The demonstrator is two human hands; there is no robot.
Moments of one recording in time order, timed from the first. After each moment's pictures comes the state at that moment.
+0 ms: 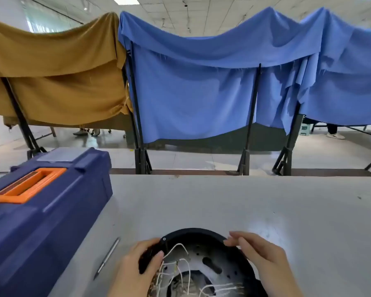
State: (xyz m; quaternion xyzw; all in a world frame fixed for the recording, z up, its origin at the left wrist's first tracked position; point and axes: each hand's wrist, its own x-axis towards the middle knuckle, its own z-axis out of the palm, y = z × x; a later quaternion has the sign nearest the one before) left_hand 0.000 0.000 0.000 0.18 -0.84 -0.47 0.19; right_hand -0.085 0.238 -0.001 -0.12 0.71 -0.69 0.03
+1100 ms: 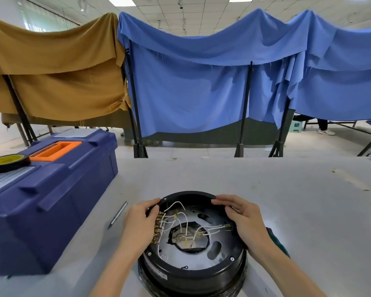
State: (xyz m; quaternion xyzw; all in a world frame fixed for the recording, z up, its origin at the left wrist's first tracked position) left_hand 0.028 0.015 0.003 0.19 -0.85 -0.43 0.24; right_hand -0.043 0.235 -0.003 -0.17 0.73 -0.67 0.00
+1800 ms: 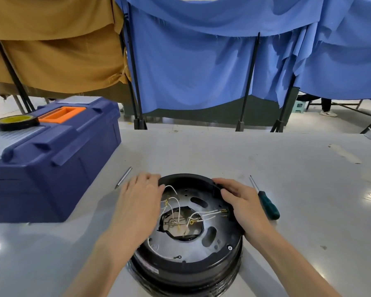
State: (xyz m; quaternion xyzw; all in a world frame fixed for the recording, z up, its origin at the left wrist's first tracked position) left_hand 0.096 0.038 0.018 0.10 -0.97 -0.09 0.22; right_hand 0.018 0.241 -0.009 -0.11 0.73 -0.67 0.07
